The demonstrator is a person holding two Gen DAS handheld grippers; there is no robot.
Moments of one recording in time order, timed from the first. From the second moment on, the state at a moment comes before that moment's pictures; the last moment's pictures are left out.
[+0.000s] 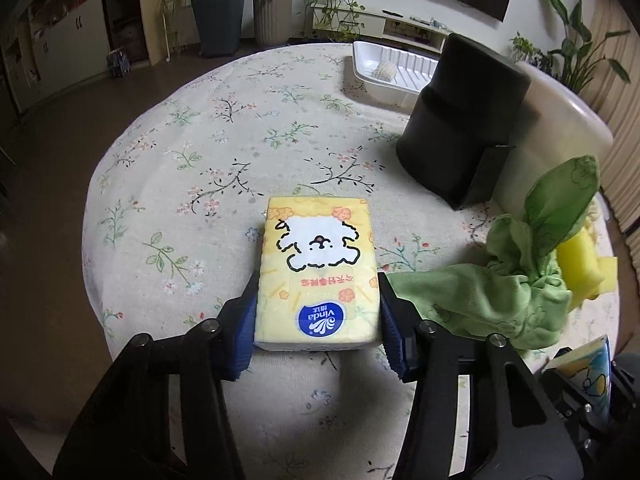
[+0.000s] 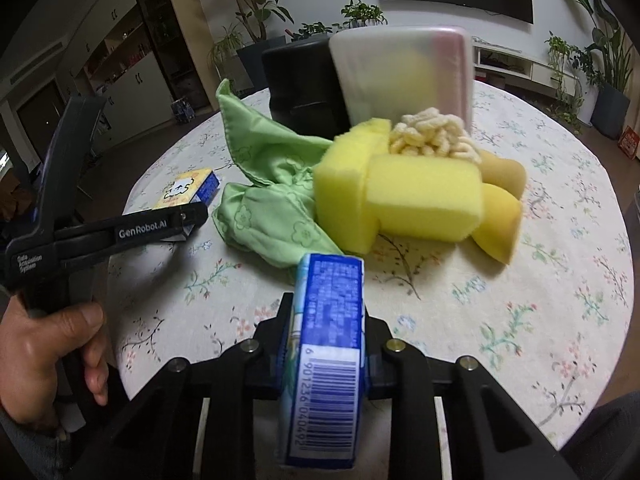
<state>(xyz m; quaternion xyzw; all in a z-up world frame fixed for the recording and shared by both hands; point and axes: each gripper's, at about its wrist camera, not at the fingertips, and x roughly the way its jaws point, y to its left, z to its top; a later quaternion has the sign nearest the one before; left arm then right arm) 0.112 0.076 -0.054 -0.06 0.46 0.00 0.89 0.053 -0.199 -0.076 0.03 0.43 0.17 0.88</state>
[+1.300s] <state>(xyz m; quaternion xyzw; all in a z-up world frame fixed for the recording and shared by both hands) 0.271 0.093 0.051 0.00 0.40 -0.10 0.91 0.266 -0.407 0.006 0.02 0.40 0.07 0.91</state>
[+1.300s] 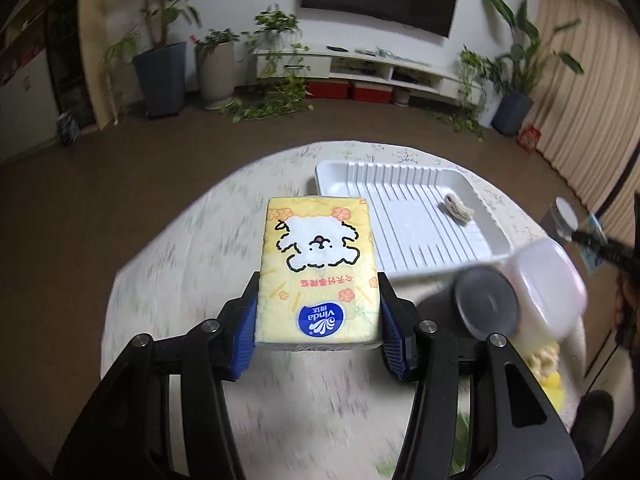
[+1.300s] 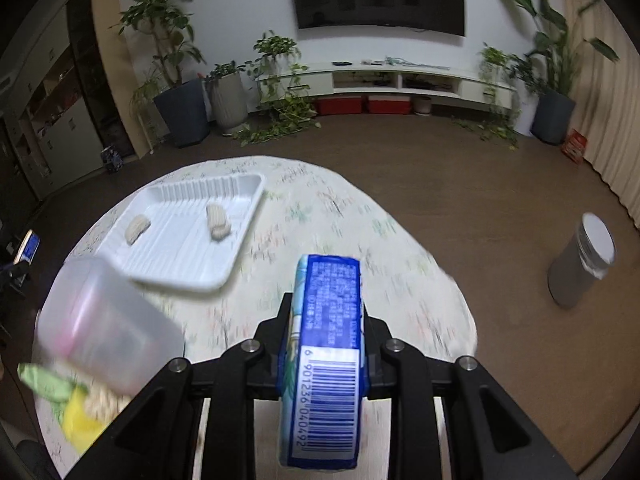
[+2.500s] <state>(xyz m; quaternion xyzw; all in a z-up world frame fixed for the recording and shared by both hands) 0.402 -0.006 -0.032 0.11 0.46 -0.25 0.85 0.457 -0.207 -0.067 -0.13 0.48 0.32 0.80</state>
